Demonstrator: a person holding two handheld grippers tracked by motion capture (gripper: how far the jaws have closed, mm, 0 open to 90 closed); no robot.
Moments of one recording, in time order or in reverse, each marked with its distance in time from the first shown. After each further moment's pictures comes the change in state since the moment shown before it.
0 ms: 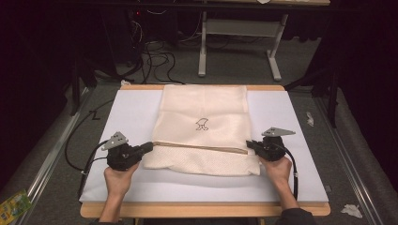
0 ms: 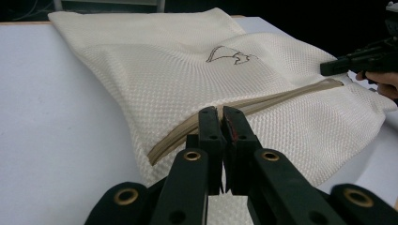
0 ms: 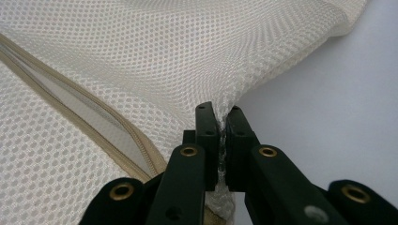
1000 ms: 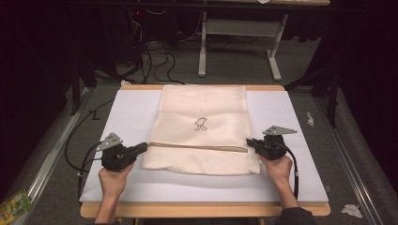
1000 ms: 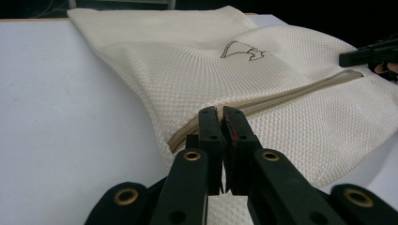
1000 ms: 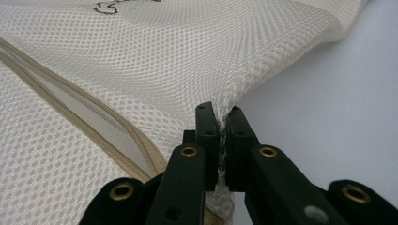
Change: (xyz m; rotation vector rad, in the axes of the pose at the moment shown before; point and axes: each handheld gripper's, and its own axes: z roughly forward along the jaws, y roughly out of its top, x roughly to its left) left arm 0.009 -0.005 -0.008 0.004 0.040 0.002; right arm 0.001 0.006 -0.005 -0.027 0.006 -0.007
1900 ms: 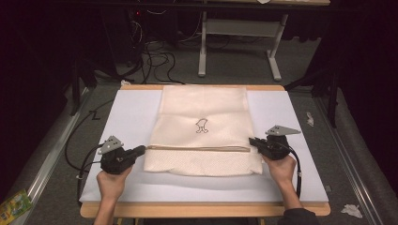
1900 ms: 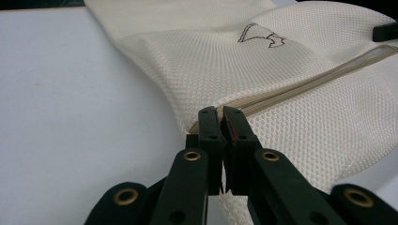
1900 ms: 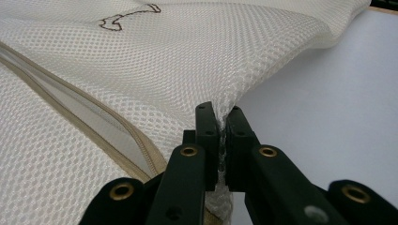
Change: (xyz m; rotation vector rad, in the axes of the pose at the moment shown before) left arm 0.000 -0.009 -0.002 0.042 0.047 0.019; right arm 0.000 0.003 -0.011 -0.013 -0.023 -0.030
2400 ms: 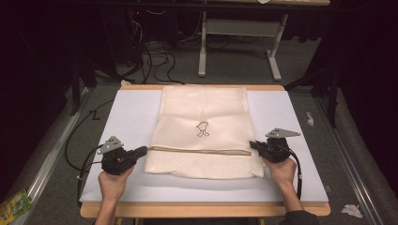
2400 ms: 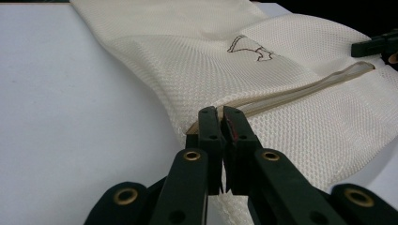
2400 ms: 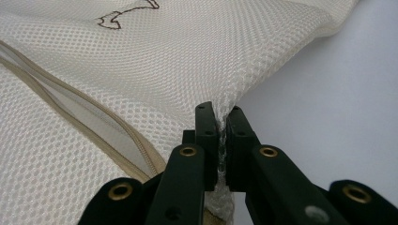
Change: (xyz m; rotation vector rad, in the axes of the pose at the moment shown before) left arm -0.002 0.000 0.001 -0.006 -0.038 -0.024; right arm -0.001 -0.010 0.001 0.032 0.005 0.017
